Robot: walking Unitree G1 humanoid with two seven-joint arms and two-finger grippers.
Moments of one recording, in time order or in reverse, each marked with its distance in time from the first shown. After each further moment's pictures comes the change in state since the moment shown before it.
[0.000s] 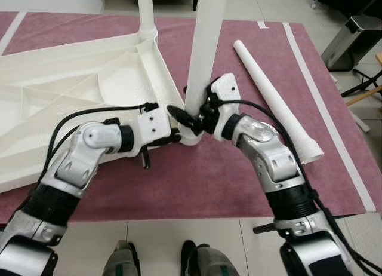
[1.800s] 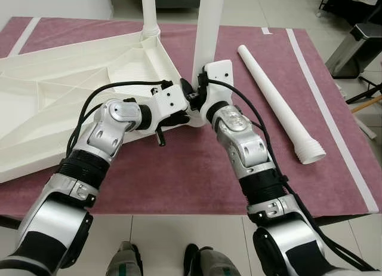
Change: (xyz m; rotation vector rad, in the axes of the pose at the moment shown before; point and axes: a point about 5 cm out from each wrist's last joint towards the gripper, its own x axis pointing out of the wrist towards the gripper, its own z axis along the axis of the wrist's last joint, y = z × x) left arm 0.041 0.052 -0.006 -0.076 0.119 0.135; right arm 0.037 -0.022 -0.010 0.054 0.061 -0.582
